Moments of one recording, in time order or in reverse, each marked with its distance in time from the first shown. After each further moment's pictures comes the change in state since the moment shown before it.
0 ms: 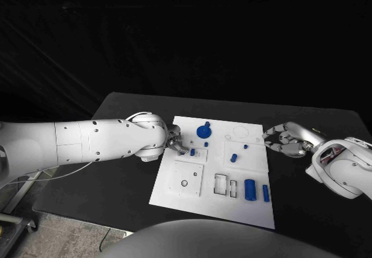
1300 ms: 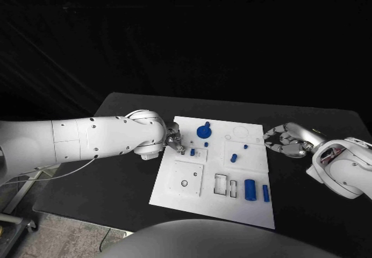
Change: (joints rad) left arm 0.008 -0.011 0.012 -0.004 0.063 -0.018 0.010; left_hand 0.015 -0.280 0.645 -0.072 -0.380 0.004 0.004 0.018 0.091 -0.004 -0.004 -0.019 0.000 -0.004 -0.004 0.000 0.000 0.000 -0.005 -0.005 0.000 0.001; right arm -0.001 0.002 0.000 -0.007 0.004 0.012 -0.011; right_hand 0.000 0.000 0.003 -0.003 0.004 0.000 0.000 0.000 0.000 0.000 0.000 0.000 0.000 0.000 0.000 -0.004 0.000 0.000 0.000 0.000 -0.015 0.000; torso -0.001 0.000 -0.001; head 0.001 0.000
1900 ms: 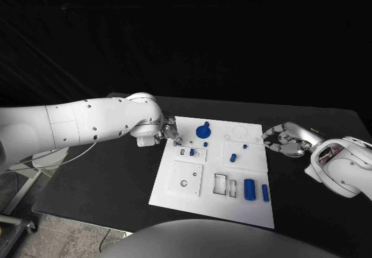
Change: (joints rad) left arm 0.082 0.025 0.005 -0.090 0.160 0.188 -0.022; left_hand -0.045 0.003 0.037 -0.037 -0.046 0.002 0.001 0.004 0.004 -0.004 0.003 -0.004 0.000 0.000 0.000 -0.004 0.001 0.000 -0.007 0.007 -0.010 0.000; right arm 0.000 0.005 0.000 -0.002 0.001 0.000 -0.002; right_hand 0.000 0.000 0.000 0.000 0.000 0.000 0.000 0.000 0.000 0.000 0.000 0.000 0.000 0.000 0.000 0.000 0.000 0.000 0.000 0.000 0.000 0.000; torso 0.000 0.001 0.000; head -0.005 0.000
